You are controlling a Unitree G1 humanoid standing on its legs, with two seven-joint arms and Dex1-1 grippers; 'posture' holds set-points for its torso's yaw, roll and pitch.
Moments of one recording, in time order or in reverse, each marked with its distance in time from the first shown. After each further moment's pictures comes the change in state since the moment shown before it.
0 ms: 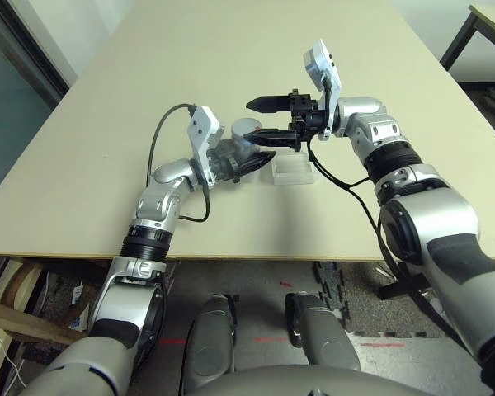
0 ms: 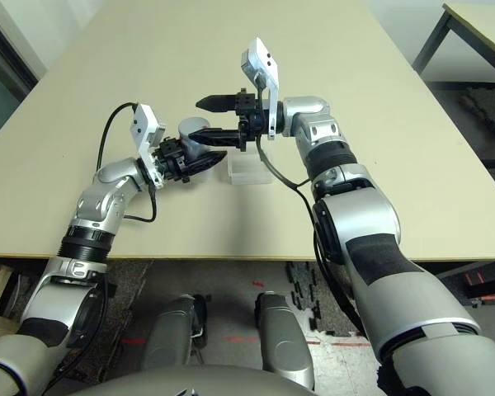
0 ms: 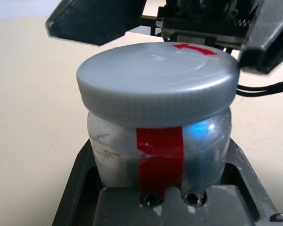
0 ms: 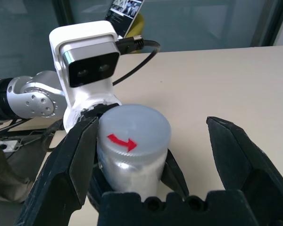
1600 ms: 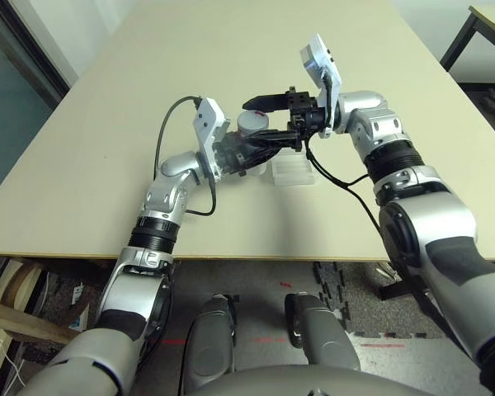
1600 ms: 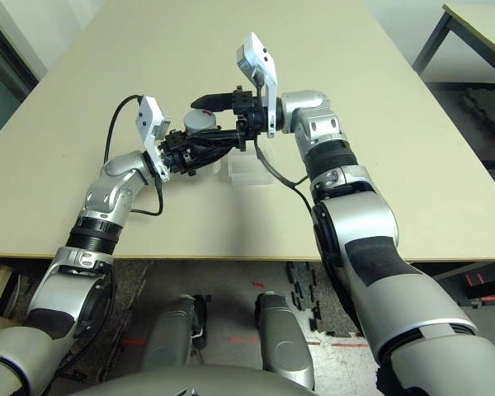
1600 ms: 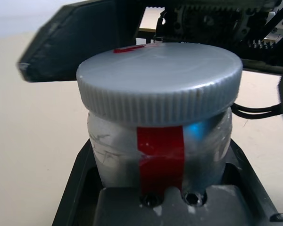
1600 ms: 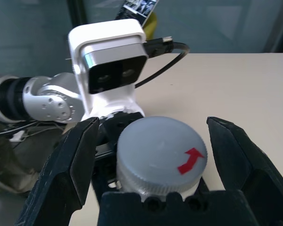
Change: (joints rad) left arm -0.064 -0.039 -0.007 0.071 0.005 -0.057 -0.009; right arm 0.019 0.043 -0.027 -0.117 -0.066 0.053 0.007
